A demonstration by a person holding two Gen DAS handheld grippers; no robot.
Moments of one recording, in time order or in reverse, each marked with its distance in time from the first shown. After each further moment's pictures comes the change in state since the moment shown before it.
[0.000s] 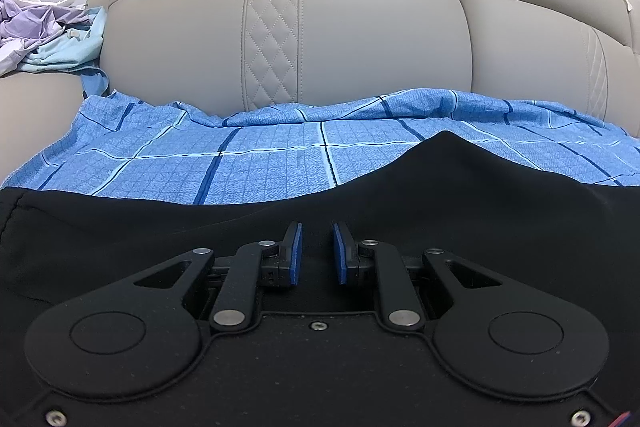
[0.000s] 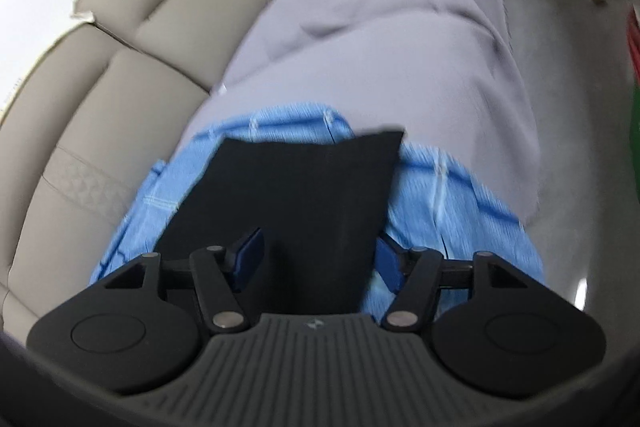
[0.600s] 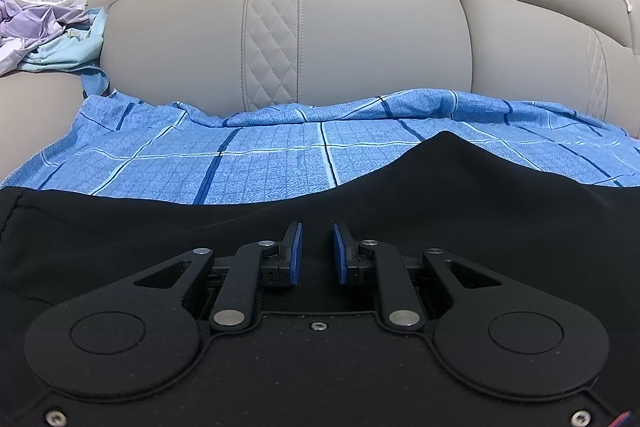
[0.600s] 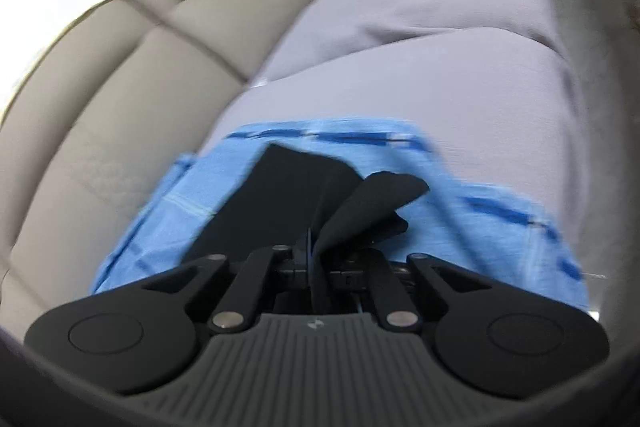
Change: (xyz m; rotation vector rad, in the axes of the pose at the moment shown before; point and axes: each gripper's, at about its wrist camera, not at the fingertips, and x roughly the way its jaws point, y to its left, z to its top) left arm -0.001 0.000 0.000 -0.006 0.003 0.002; right arm 0.034 0.049 0.014 -0.122 0.034 0.060
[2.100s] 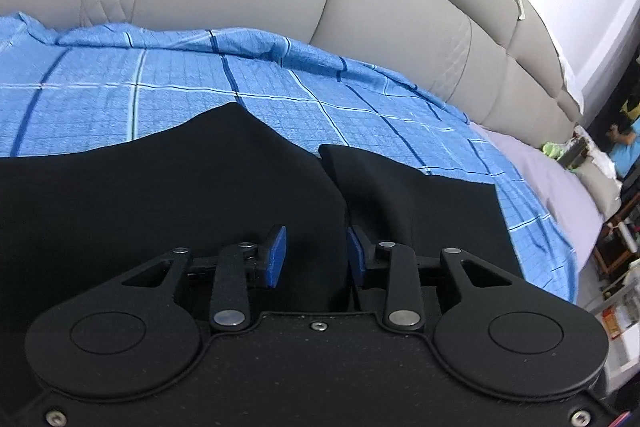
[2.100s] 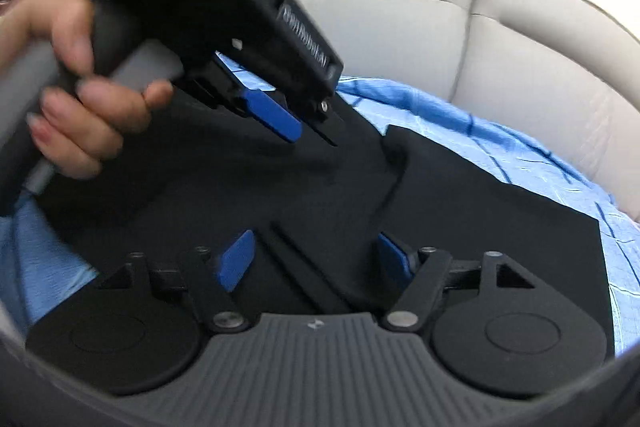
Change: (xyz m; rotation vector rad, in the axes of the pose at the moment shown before) left arm -0.008 -0.021 0.049 -0.150 0.308 -0.554; right arm -0.148 0.225 -0.380 -1.343 0.094 0.535
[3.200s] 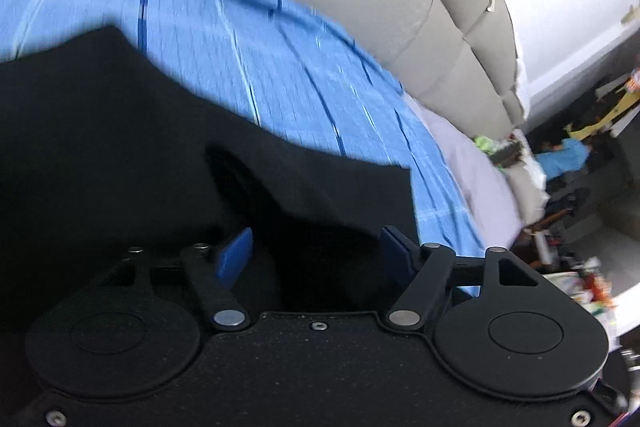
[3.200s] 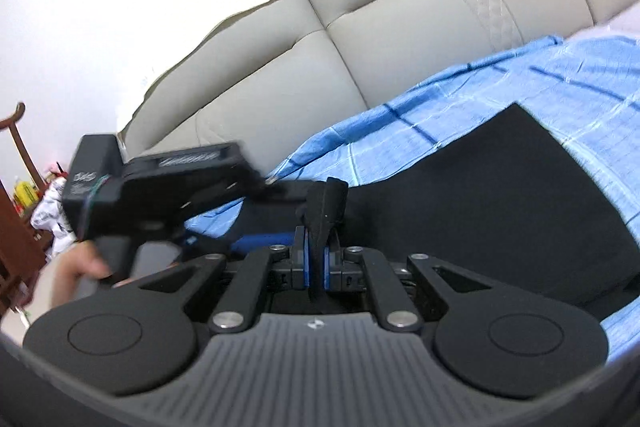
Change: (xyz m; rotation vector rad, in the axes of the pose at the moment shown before) left arm 0.052 -0.024 -0.006 -0.183 0.182 -0.266; right arm -0.079 -0.125 -0.031 0.728 -0.187 0.129
